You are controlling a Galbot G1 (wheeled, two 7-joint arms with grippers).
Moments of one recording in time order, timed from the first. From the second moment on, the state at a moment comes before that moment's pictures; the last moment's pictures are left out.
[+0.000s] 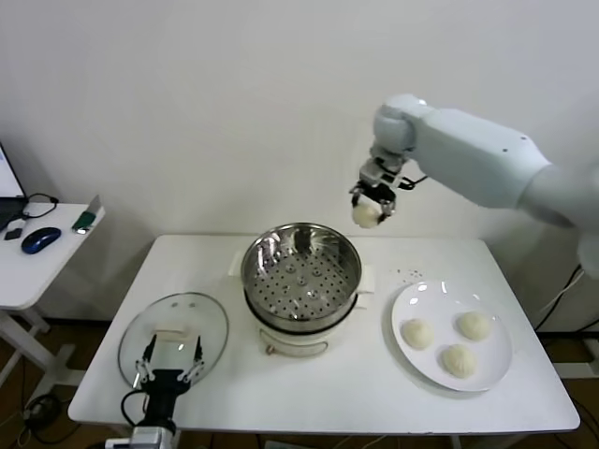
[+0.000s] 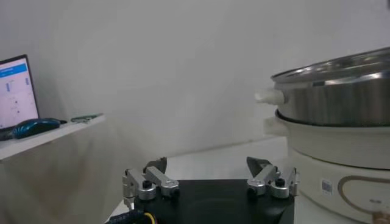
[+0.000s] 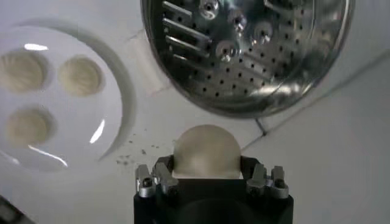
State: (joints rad) left arm 1.65 -1.51 -0.62 -1.92 0.12 -0.13 -0.07; right arm 0.63 1.26 -1.22 0.97 -0.16 0.46 -1.25
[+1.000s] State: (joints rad) left arm 1.66 -1.49 -0.64 -1.90 0.10 -0.13 -0.07; right arm 0.36 1.54 -1.11 0.80 -0.59 0.66 -1.16
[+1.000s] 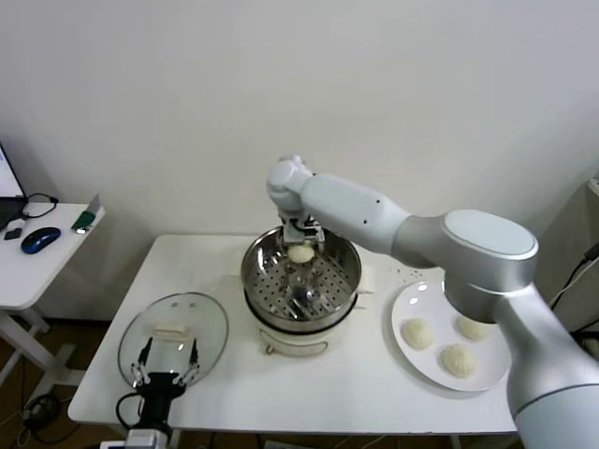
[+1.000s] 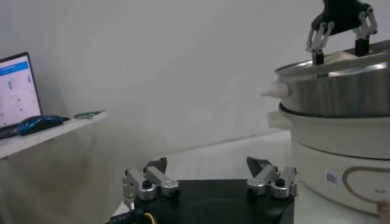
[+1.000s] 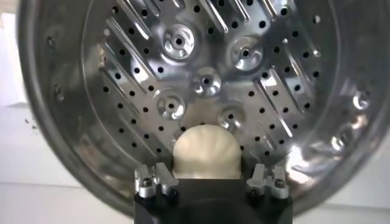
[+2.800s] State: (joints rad) left arm 1.68 -1.49 -0.63 -1.93 0.13 -0.12 -0.08; right arm 0.40 0.67 -1.34 1.27 0.28 -0.18 -1.04
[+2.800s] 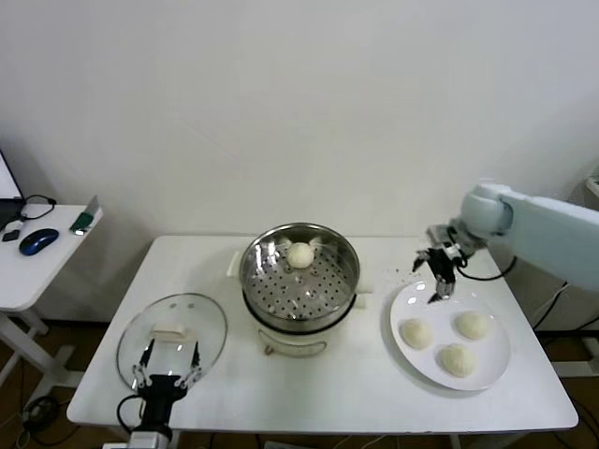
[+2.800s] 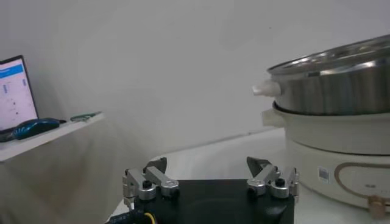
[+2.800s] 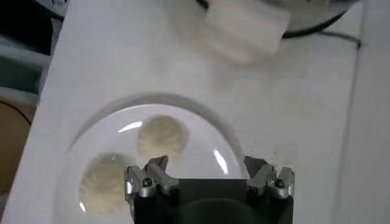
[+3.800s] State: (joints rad) left arm 1.69 -1.50 -0.63 -1.91 0.15 -0.12 -0.08; right arm 0.11 0.71 -1.14 1.18 0.25 -0.24 -1.01
